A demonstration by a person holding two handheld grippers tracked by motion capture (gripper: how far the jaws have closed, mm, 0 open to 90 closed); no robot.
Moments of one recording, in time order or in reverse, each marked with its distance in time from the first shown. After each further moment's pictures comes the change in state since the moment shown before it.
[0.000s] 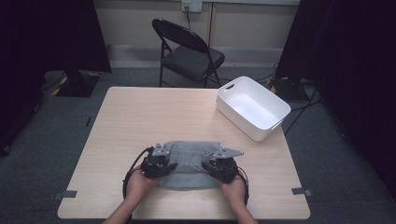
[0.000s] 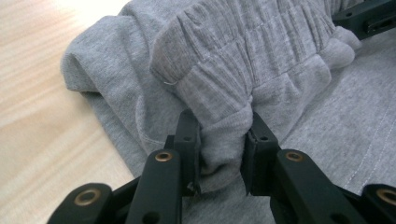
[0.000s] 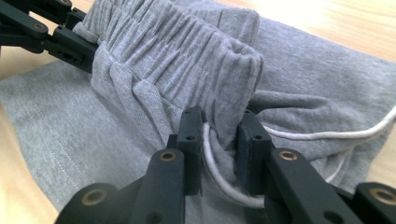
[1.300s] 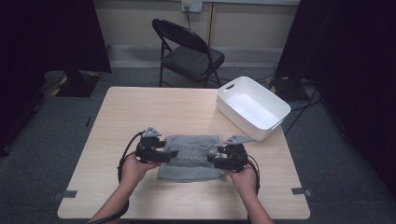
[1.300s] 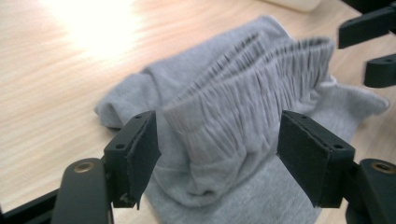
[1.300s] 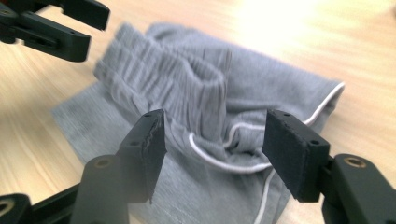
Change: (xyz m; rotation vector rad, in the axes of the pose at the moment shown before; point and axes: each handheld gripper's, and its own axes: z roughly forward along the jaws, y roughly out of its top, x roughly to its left) left arm 0.028 0.040 -0.032 -0.123 -0.057 -0.152; right arm -0.017 0.041 -0.041 -0.006 -0.011 0.071
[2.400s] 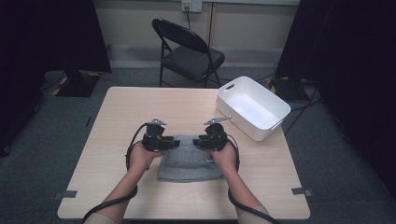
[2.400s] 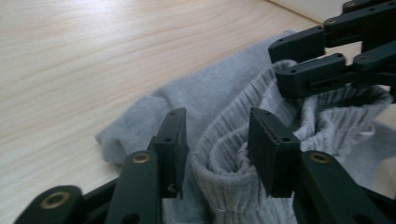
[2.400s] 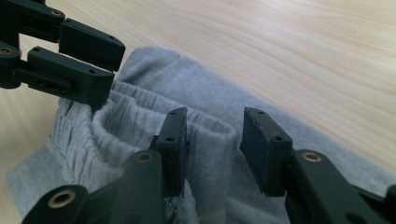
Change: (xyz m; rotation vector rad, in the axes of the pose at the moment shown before) left arm 0.012 0.018 0.032 0.080 -0.028 -0.053; right arm -0.013 0.046 0.081 0.116 0.059 0.022
